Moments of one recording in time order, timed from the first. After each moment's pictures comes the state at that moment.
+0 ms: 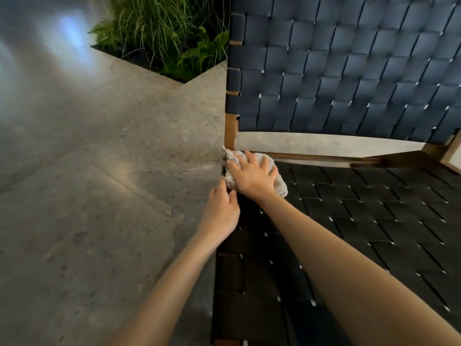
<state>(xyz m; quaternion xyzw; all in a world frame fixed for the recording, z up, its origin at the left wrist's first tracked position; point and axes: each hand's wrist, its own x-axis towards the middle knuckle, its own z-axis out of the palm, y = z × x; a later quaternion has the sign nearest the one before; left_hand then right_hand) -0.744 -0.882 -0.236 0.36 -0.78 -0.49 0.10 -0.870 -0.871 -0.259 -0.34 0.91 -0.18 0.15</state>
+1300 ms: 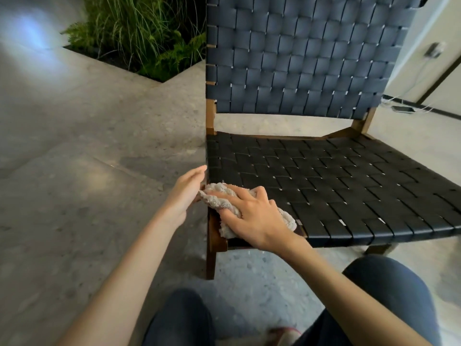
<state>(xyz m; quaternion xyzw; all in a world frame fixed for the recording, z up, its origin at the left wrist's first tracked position) -0.623 -0.831 -0.191 0.37 -0.65 -0.65 0.13 -0.674 -0.670 -0.171 -0.46 0.87 -0.15 0.14</state>
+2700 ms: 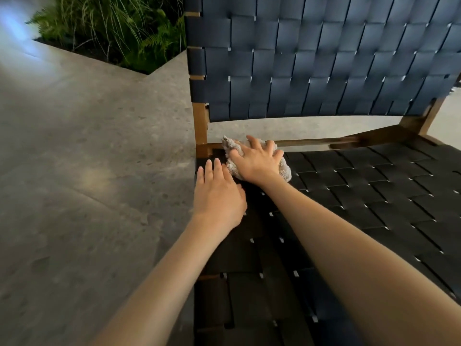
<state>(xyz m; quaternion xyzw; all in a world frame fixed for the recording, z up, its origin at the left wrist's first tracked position) -0.793 -0.883 -0.242 0.25 -0.97 -0.07 -0.03 -0.930 -0.853 -0.274 -0.29 0.95 -0.12 0.08</state>
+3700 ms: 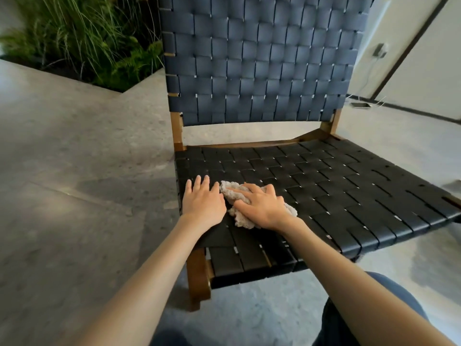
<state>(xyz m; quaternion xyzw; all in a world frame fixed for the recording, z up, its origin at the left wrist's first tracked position) -0.710 -0.809 -0.202 0.18 -0.97 -0.10 -0.08 -0.781 -0.674 -0.203 -0.27 0.94 -0.11 0.16</state>
